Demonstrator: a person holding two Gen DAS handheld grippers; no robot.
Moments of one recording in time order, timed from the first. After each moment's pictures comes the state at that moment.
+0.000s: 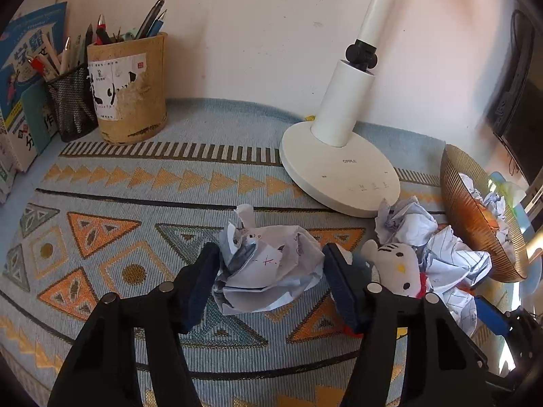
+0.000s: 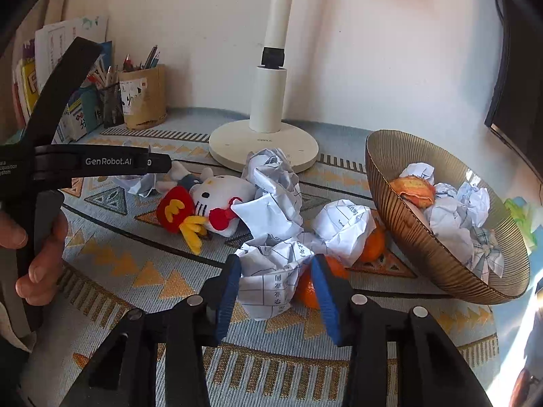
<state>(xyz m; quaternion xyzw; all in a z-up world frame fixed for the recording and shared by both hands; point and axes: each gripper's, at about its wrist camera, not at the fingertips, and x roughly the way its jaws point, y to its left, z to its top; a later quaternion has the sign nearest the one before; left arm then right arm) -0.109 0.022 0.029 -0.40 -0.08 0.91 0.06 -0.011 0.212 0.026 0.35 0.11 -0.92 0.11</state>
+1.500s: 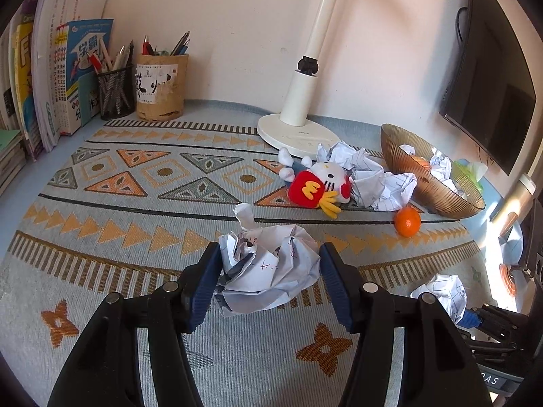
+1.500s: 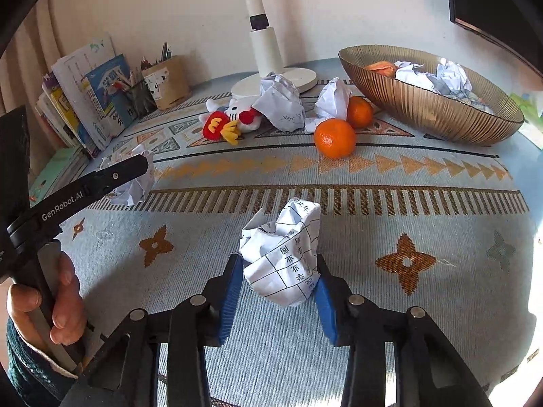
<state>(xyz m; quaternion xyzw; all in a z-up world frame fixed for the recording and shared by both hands) 0.041 0.038 0.031 -0.34 -0.09 0.93 0.07 0.088 0.264 0.010 0.43 -0.03 -0.89 0.15</state>
